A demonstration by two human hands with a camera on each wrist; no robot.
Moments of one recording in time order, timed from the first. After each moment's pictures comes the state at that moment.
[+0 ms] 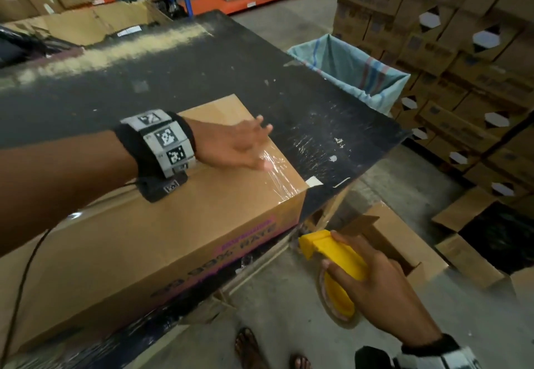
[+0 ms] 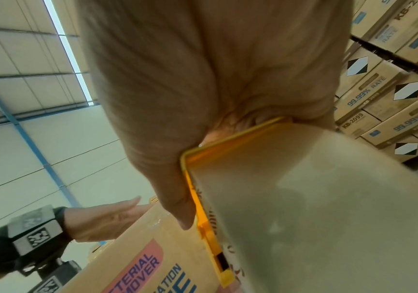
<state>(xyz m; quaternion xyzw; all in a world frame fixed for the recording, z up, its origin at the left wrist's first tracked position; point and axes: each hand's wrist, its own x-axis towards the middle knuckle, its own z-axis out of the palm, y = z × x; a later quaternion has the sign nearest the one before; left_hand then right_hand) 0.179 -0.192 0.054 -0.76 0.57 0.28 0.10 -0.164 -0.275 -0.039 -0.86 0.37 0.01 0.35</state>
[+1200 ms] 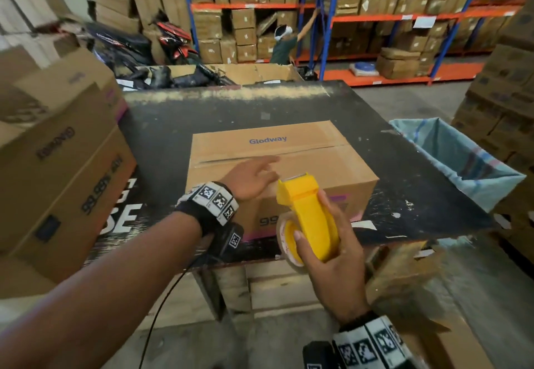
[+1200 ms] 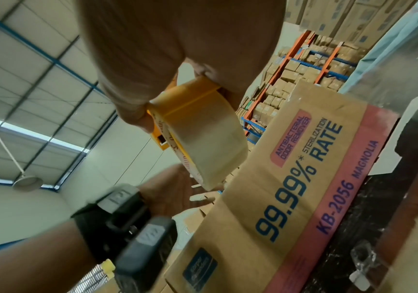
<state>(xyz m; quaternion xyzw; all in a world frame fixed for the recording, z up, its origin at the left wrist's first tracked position) 0.056 -0.056 0.043 -0.92 0.23 0.12 -0.31 -0.135 -0.211 -0.003 -0.77 -0.03 -0.31 0.55</state>
